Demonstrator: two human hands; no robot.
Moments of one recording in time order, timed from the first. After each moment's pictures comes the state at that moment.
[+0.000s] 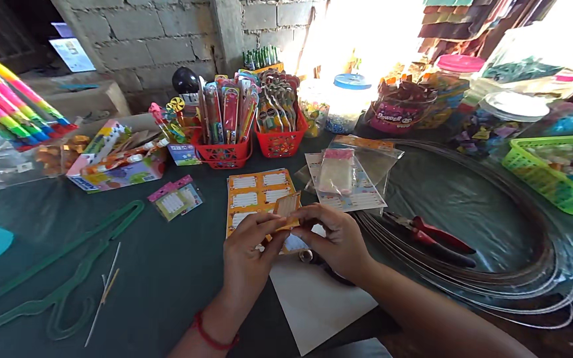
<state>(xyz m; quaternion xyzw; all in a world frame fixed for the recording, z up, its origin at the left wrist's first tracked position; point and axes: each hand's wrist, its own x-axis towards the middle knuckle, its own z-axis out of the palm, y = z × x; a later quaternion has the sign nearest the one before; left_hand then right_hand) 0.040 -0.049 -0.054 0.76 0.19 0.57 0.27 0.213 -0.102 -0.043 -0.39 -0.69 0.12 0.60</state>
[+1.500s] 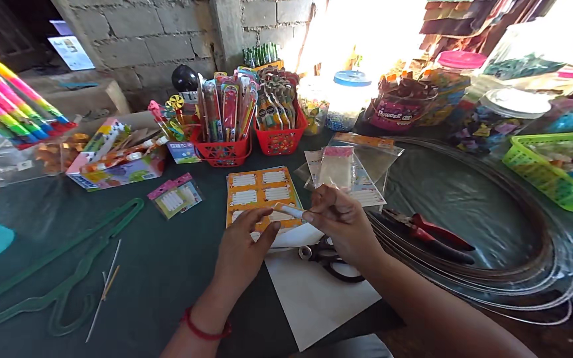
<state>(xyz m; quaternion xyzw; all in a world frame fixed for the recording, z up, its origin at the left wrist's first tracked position) 0.027 -0.041 -0.045 0.78 0.35 0.38 0.35 0.228 -0.098 -0.042 -0.35 -0.60 0.25 0.67</state>
